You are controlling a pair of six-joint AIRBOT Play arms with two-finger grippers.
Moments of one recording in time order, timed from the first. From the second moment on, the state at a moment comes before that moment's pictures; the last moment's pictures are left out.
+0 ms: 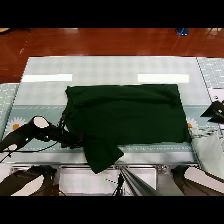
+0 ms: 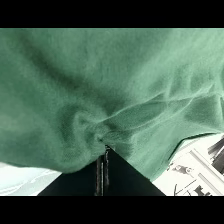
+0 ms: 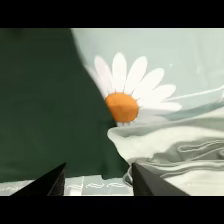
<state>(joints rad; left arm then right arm) -0.17 -1.14 0.35 0.79 -1.06 -1.40 -0.69 -1.27 1.04 -1.28 1.53 1.27</state>
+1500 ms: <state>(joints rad) -0.17 -1.14 0.35 0.80 -1.06 -1.35 -0.47 -1.29 0.78 -1.43 1.44 1.32</state>
